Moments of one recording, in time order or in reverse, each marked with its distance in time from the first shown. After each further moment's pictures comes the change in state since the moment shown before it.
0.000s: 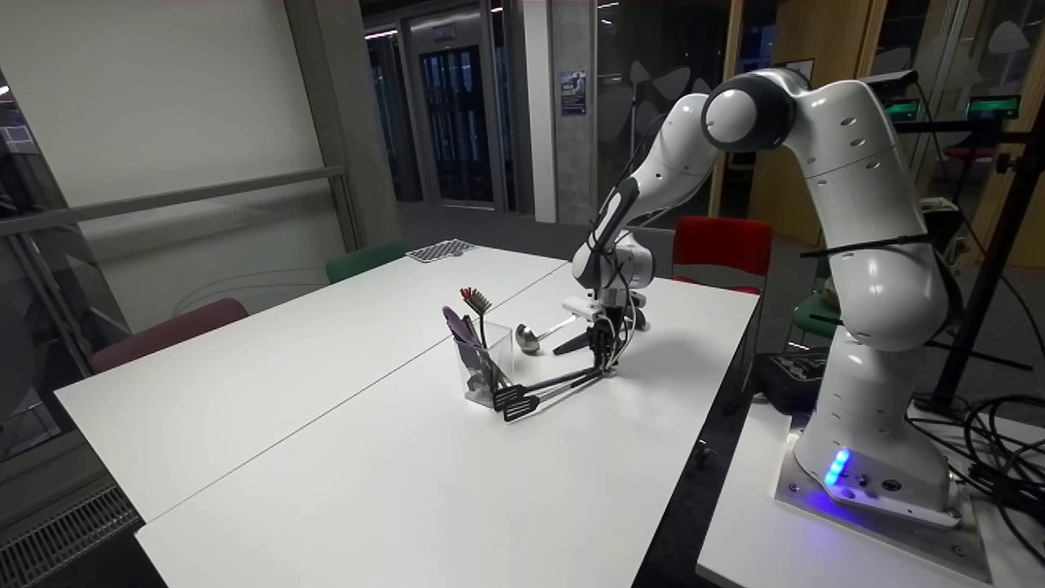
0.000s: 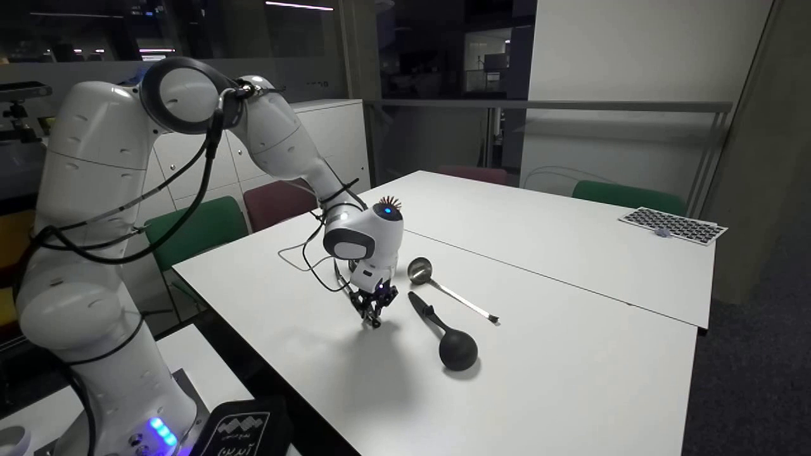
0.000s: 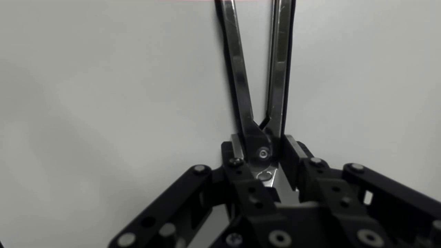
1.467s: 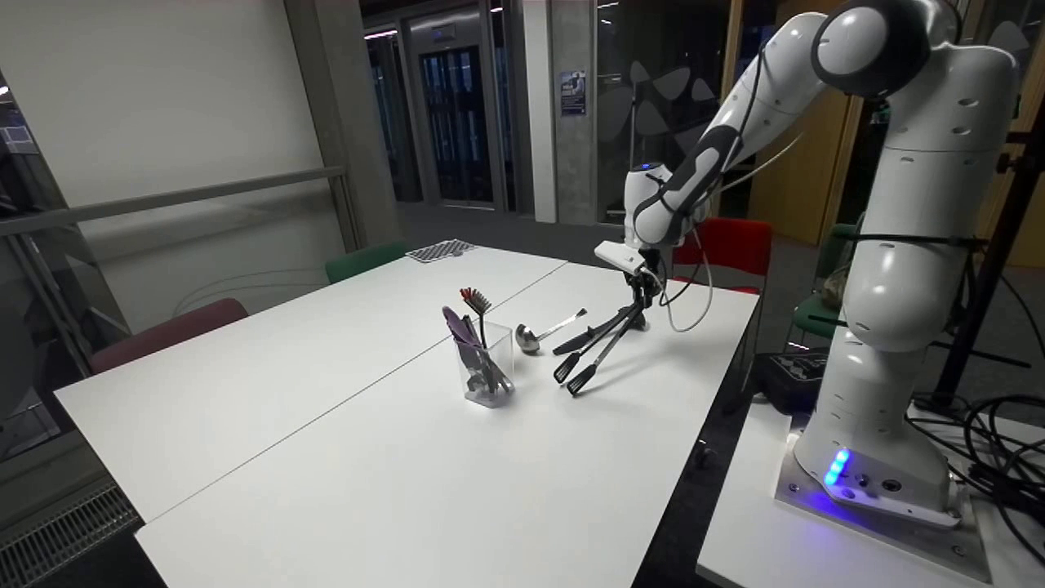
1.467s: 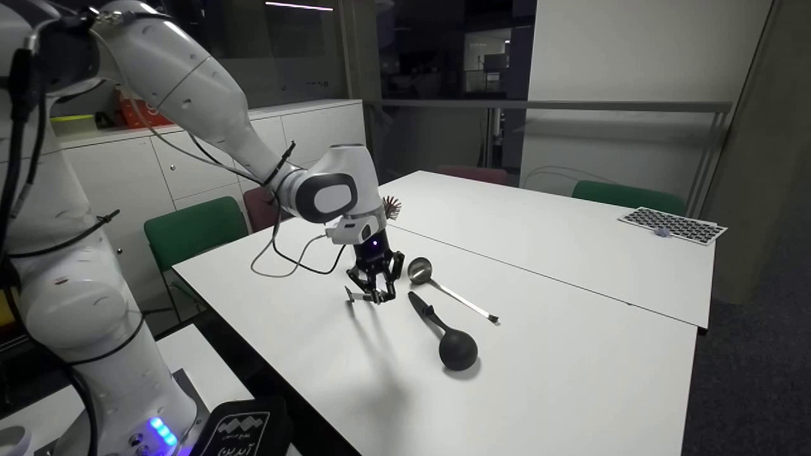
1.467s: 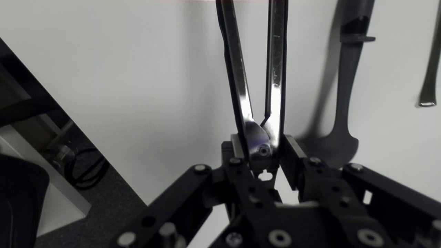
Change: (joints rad) arm 0.045 -0.487 -0.217 -0.252 -0.842 0.015 0.471
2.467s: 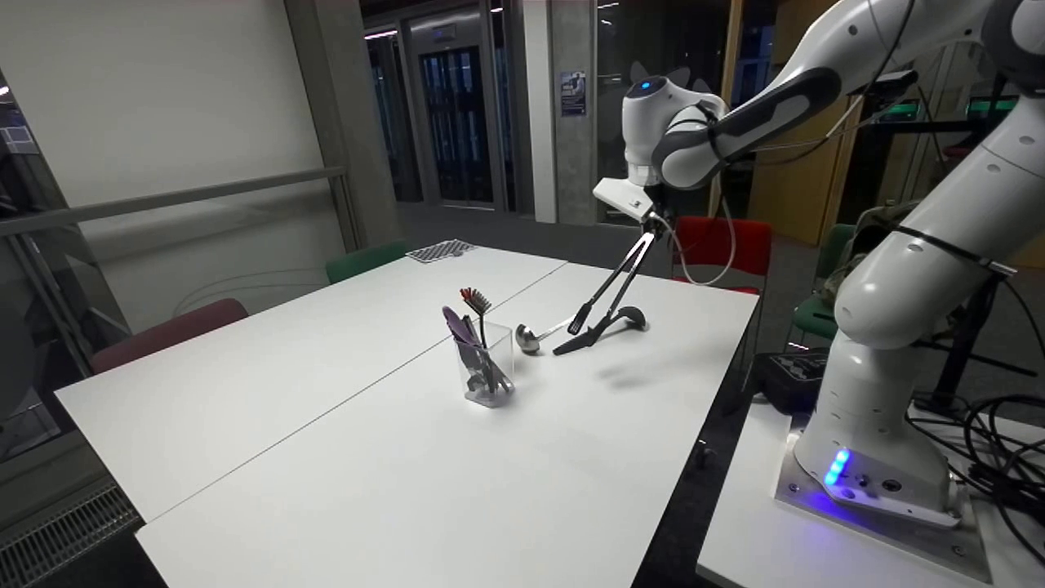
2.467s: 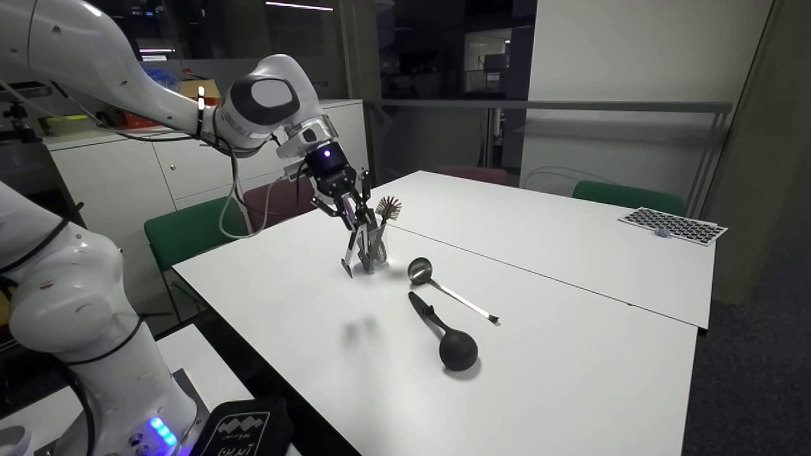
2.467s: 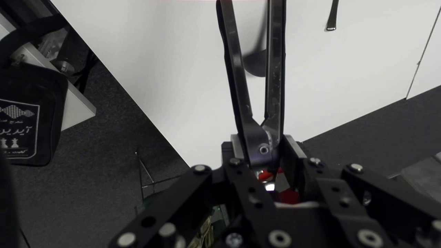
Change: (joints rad) arm -0.138 -0.440 0.333 0.009 -0.281 -0.403 0.233
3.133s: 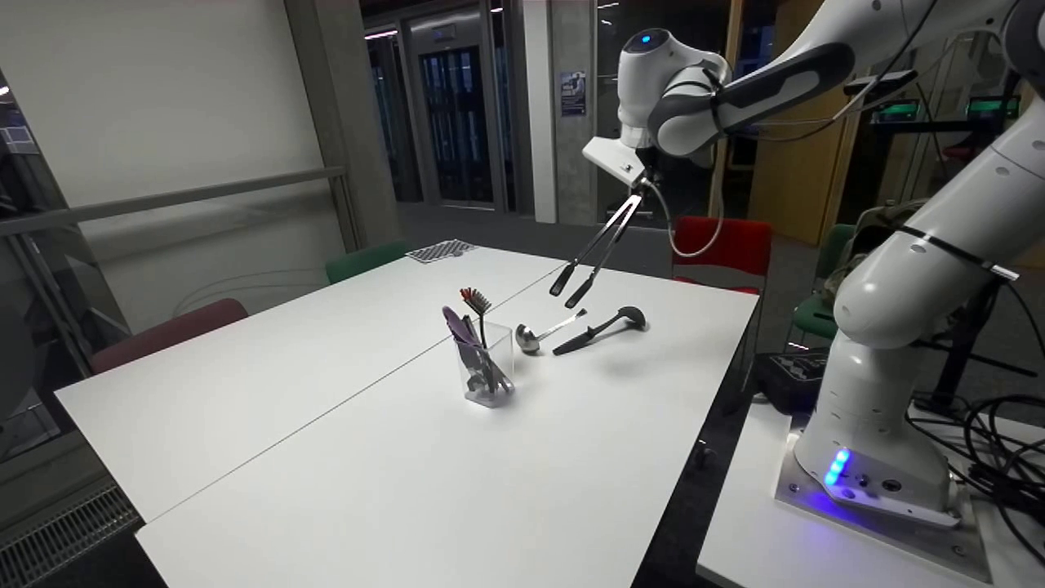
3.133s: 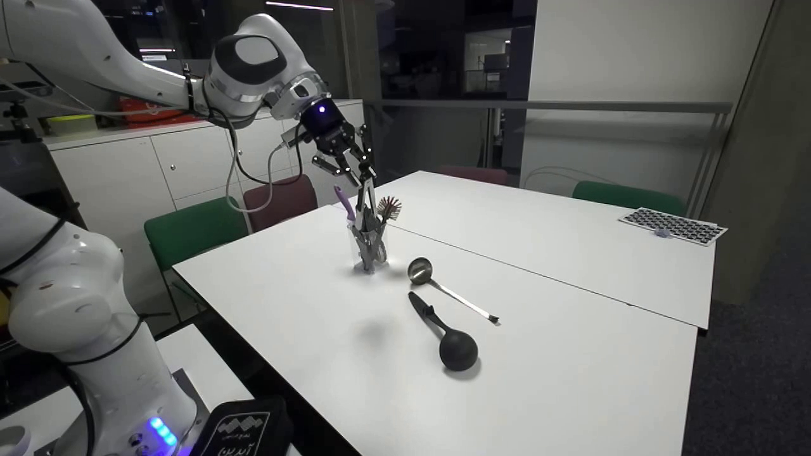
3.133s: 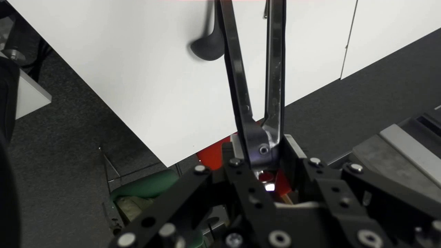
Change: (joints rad) arm -0.006 -0.035 0.048 0.126 -0.028 -0.032 -0.010
